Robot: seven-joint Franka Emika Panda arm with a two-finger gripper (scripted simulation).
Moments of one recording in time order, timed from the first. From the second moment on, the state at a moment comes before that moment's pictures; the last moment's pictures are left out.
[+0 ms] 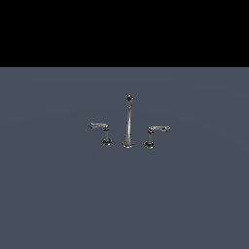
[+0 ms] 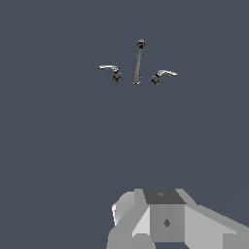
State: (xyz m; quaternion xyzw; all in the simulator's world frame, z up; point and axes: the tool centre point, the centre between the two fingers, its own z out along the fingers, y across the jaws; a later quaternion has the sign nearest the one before) arm -0.245 0.005 0.485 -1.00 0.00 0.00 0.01
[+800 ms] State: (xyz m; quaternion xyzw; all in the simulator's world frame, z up) arm -0.221 0.013 0.455 -1.00 0.06 0.00 0.01
